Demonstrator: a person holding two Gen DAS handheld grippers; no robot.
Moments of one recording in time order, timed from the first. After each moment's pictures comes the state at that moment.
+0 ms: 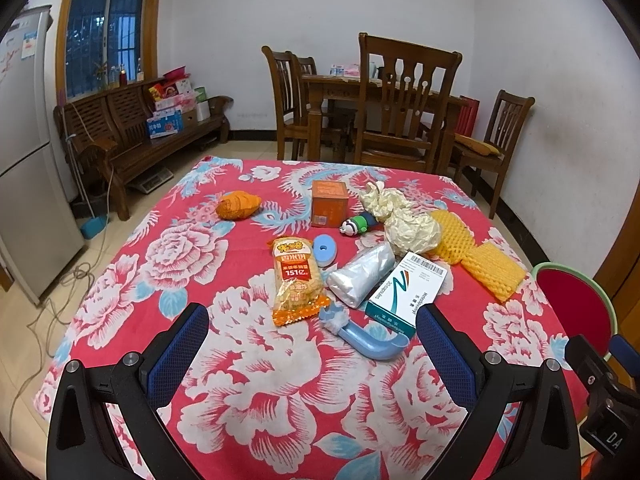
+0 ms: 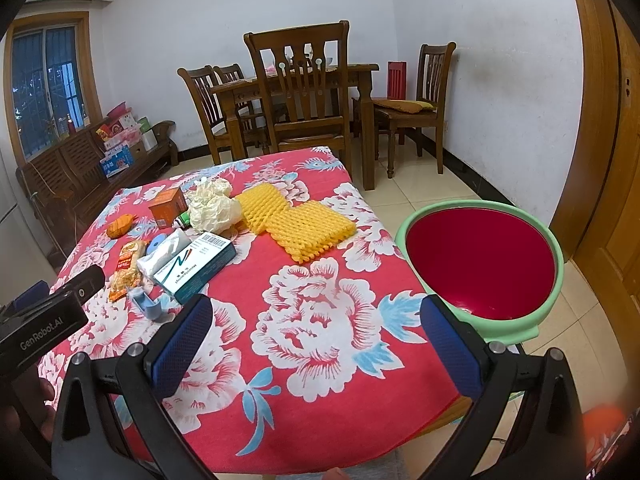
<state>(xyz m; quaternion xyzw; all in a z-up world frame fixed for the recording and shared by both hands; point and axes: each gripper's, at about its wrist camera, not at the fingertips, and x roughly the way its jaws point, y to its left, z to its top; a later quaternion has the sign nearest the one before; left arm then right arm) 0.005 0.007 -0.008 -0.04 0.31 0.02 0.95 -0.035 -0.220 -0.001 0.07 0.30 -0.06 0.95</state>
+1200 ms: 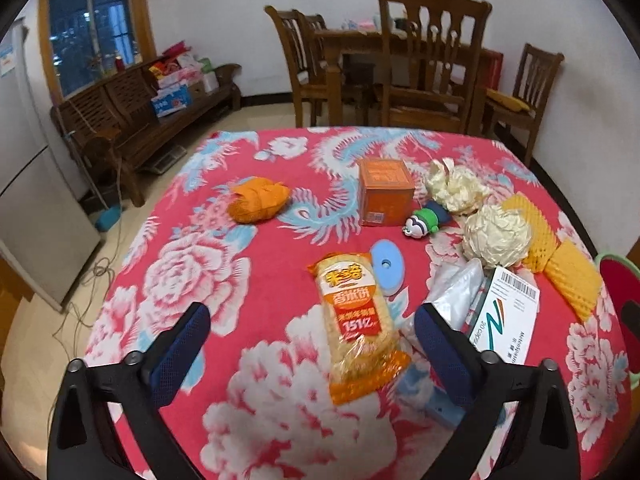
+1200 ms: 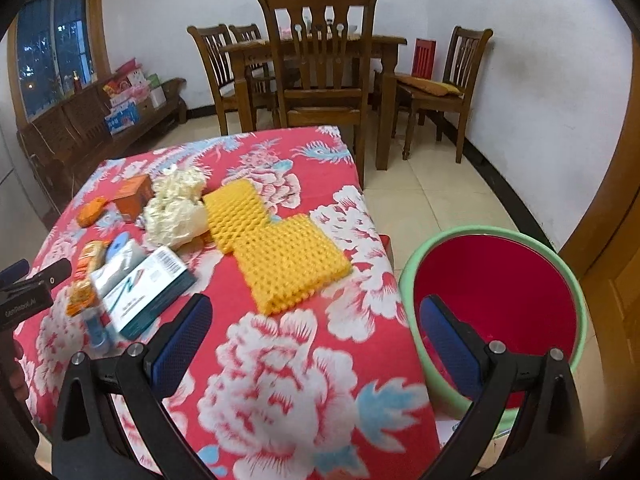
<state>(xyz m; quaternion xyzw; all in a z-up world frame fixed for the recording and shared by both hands) 0.105 0.032 -0.027 0.01 0.40 0.05 0.91 0.077 -0.254 -0.009 0.03 0.39 -0.02 0.92</state>
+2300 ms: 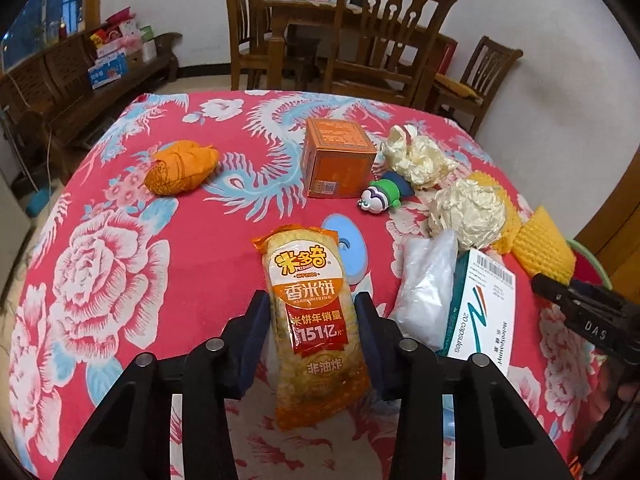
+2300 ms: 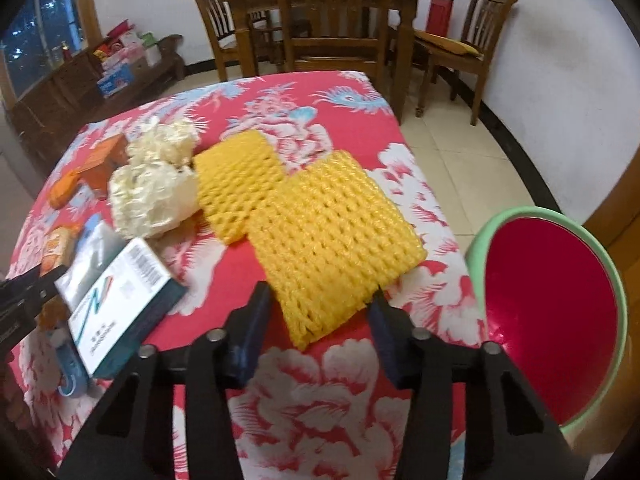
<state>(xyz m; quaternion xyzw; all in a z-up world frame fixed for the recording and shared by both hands) 0.125 0.040 -0.056 -0.05 0.44 -0.07 0.89 0.131 -0.221 -0.051 0.03 0.46 0.00 0.89</state>
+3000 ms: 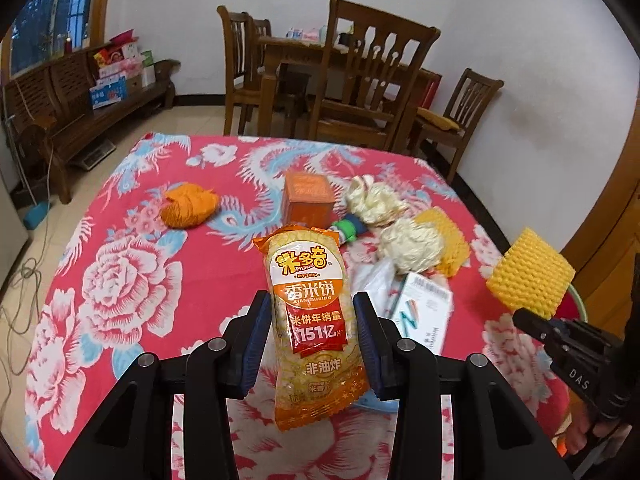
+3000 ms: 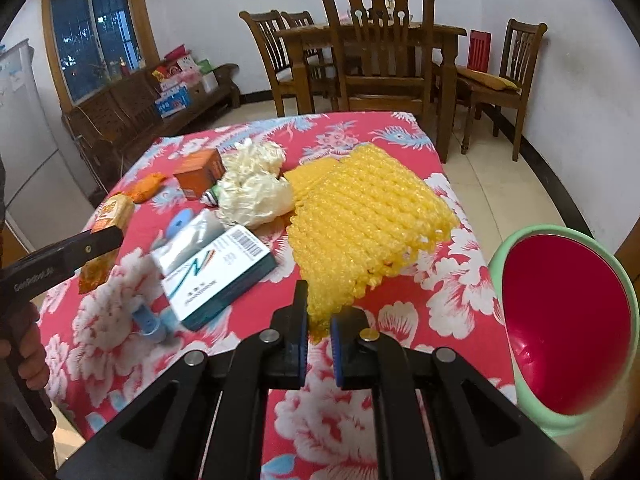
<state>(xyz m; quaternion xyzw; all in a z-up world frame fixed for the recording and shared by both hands) 0.083 0.037 -0.005 -0.06 0.38 -0.09 0.92 0.069 -0.209 -0.013 0.05 0.39 0.09 0.92</state>
